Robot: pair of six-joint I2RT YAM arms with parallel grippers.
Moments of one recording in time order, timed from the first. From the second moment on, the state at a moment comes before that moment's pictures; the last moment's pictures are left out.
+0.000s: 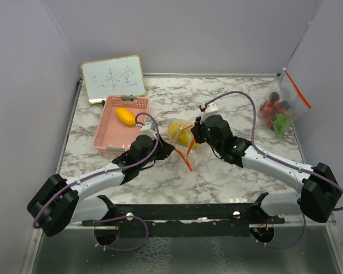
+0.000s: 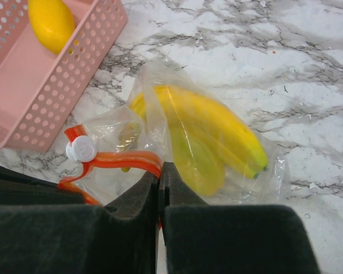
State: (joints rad) left arm -0.75 1.17 0.47 0.32 -0.05 -0.82; right arm 0.79 1.30 0.86 0.01 0.30 0.31
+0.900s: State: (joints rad) left arm -0.78 1.90 1.20 0.55 0.34 -0.86; right arm 0.41 1.08 1.06 -0.27 0.37 0.17
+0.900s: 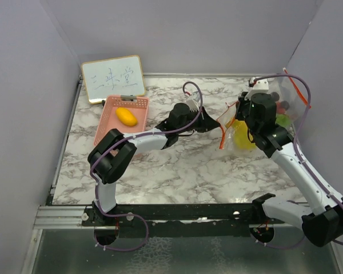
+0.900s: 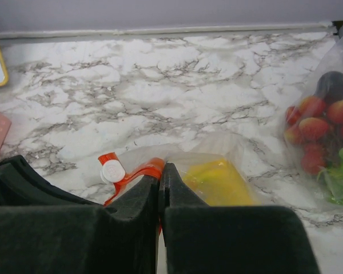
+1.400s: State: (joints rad) left arm -0.71 1.88 0.92 0.44 0.34 -0.80; right arm 0.40 1.24 0.73 -0.04 0.03 0.25
